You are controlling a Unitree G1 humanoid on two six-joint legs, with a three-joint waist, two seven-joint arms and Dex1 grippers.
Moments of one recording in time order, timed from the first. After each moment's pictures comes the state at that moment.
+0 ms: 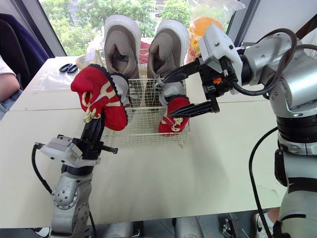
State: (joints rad) left arm 0.15 0.06 -0.02 -0.46 -0.13 -0.39 -0.25; right arm -1.09 -0.90 0.12 -0.15 0.56 0.74 1.46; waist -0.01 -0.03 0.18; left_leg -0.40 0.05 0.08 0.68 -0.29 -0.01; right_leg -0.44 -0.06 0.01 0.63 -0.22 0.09
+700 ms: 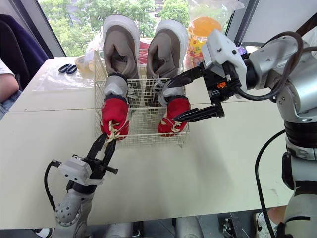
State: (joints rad) left arm 0.38 0.20 -0.07 -0.39 -0.16 -0.45 -0.34; right arm -1.07 -0.95 0.11 -0.19 0.58 0.78 1.44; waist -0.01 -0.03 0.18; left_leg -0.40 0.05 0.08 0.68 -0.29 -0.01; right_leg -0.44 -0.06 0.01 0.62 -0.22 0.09
